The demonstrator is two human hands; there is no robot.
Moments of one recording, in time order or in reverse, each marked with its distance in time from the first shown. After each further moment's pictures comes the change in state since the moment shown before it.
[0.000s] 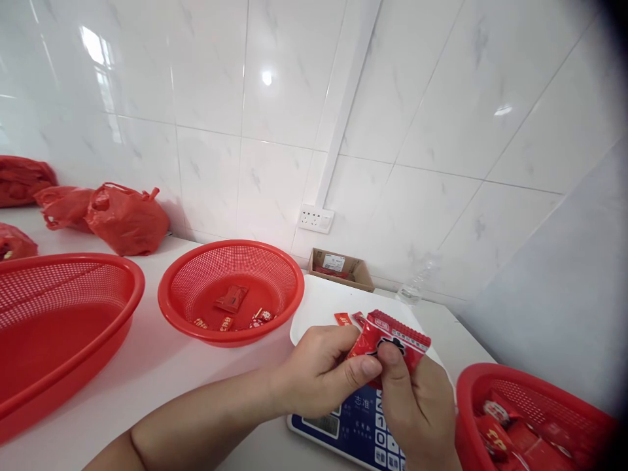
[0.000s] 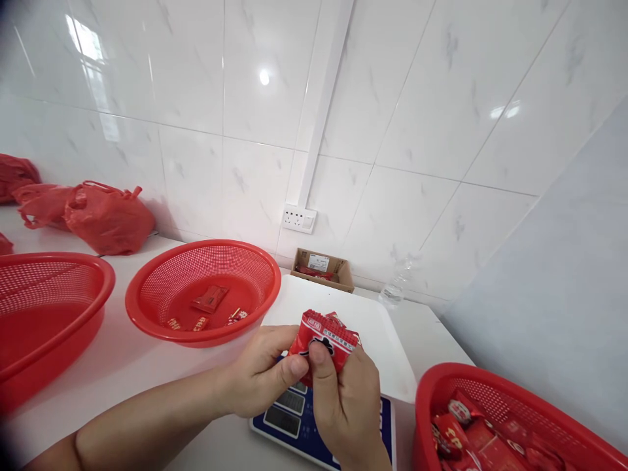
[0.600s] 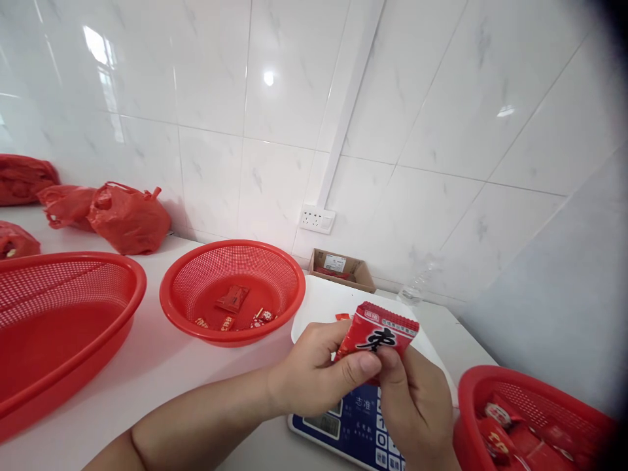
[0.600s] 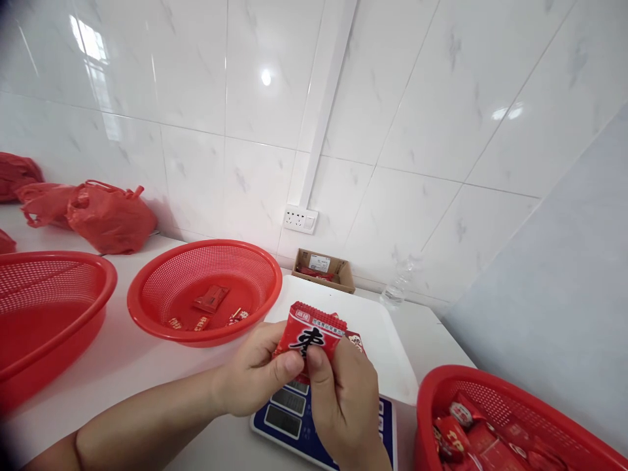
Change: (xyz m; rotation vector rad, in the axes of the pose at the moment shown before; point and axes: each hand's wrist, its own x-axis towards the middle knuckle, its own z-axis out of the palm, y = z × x) left_hand -0.001 0.005 -0.002 -0.163 0.052 -0.044; right_hand -0.003 0.003 0.001 -0.028 -0.018 -0.020
